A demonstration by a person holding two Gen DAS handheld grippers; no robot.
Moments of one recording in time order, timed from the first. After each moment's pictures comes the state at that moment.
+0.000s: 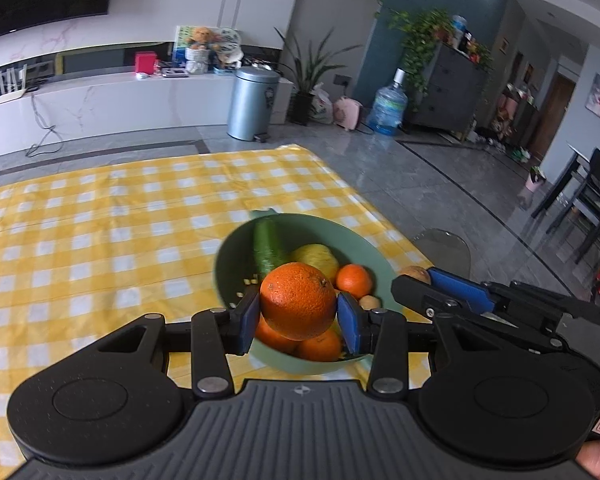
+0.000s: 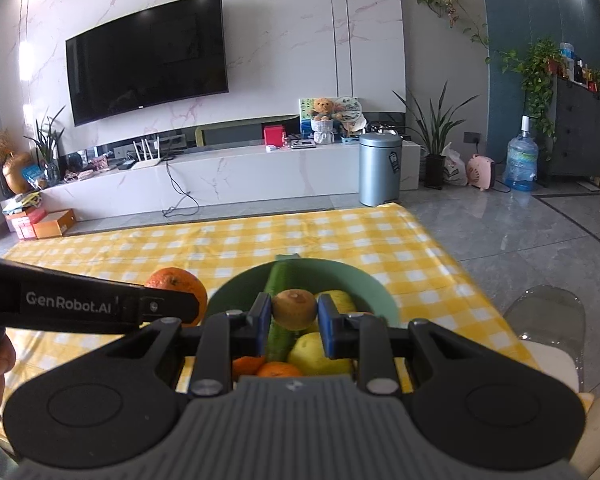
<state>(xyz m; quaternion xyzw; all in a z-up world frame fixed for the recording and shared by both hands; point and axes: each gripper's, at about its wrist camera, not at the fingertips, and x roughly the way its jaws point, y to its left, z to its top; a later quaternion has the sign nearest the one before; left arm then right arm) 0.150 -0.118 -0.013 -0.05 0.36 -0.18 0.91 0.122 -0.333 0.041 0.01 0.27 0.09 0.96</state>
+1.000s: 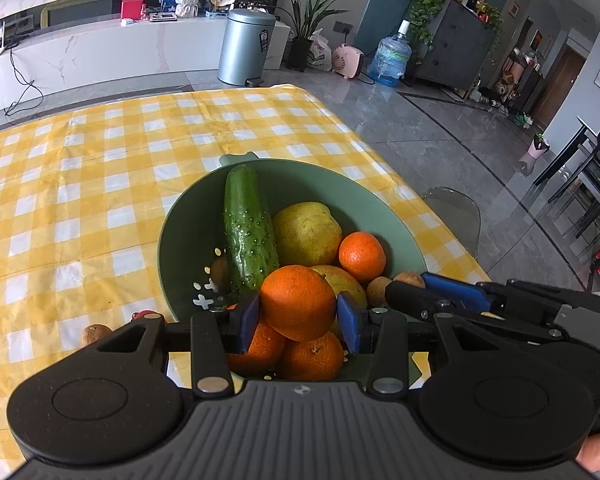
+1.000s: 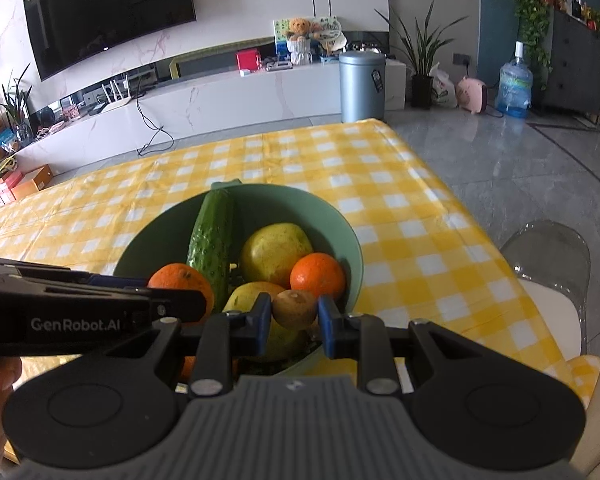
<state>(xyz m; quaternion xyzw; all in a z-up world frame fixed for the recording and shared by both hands) 0.206 -0.147 -0.068 -0.06 0.43 -0.19 0.88 0.194 -0.362 -0.013 0.03 0.39 0.07 0.92</state>
